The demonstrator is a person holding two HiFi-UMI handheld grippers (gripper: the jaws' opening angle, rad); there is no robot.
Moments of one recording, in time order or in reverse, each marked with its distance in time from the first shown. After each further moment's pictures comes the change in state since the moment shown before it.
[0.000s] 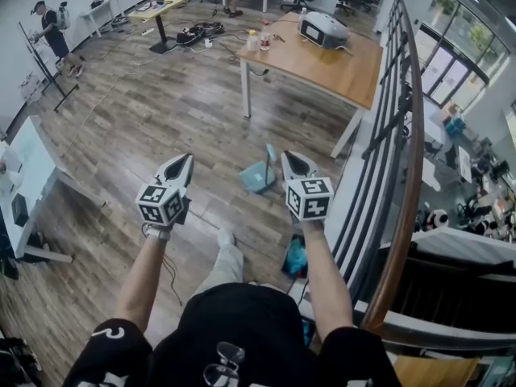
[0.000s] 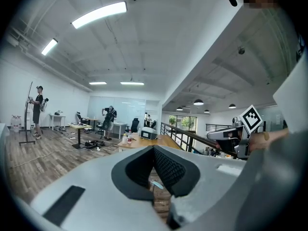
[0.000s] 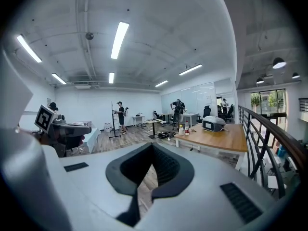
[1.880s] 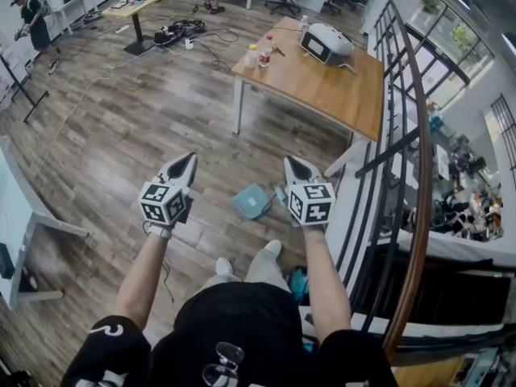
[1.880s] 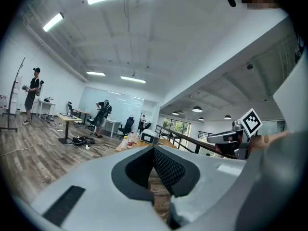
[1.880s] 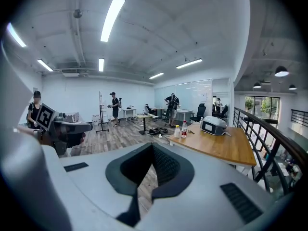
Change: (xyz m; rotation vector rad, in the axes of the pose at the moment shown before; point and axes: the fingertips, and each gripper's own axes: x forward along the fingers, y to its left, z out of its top) left arm 0.222 0.242 0.034 -0.102 -0.015 -0.129; right arm 0.291 -0.034 0.070 -0.038 0.084 -0.115
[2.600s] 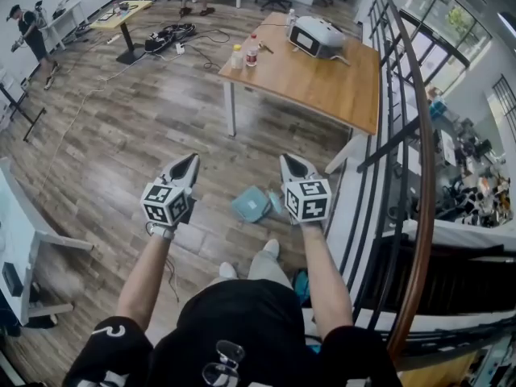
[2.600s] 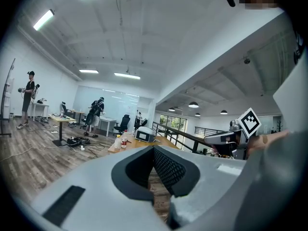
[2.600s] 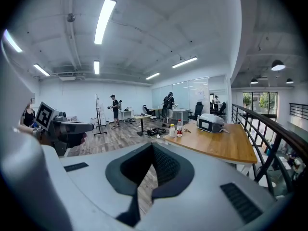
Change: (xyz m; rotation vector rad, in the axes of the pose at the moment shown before) left arm 0.081 -0.034 -0.007 0.045 0.039 -0.039; right arm 0.023 -0.070 -0.016 0.045 -0.007 -0.006
